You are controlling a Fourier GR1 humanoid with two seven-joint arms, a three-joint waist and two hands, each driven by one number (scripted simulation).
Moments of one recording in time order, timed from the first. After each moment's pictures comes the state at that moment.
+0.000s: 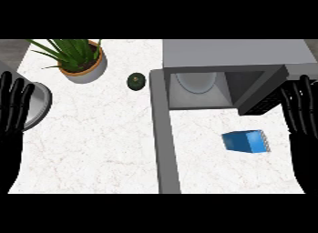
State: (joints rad) left arm 0.01 0.12 0.02 -2.10 0.00 0.01 0.02; right arm 0.02 -0.04 0.04 -2.10 -0.02 0.02 0.00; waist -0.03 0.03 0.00
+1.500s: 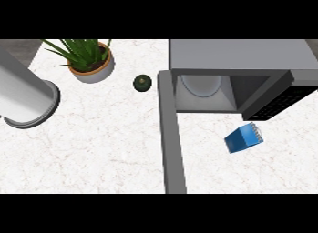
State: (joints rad) left arm 0.40 0.11 0.31 -2.34 0.47 -0.28 0.15; right arm 0.38 0.00 -0.14 -2.10 -0.13 0.10 -0.31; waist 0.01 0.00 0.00
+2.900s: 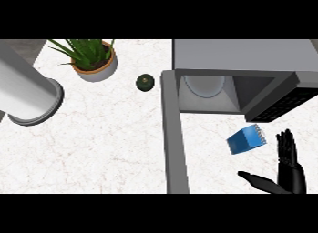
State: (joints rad) left arm 0.63 0.10 0.51 -2.32 0.68 -0.52 0.07; right arm 0.00 -0.09 -0.31 -0.94 0.03 0.01 -0.89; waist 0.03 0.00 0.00
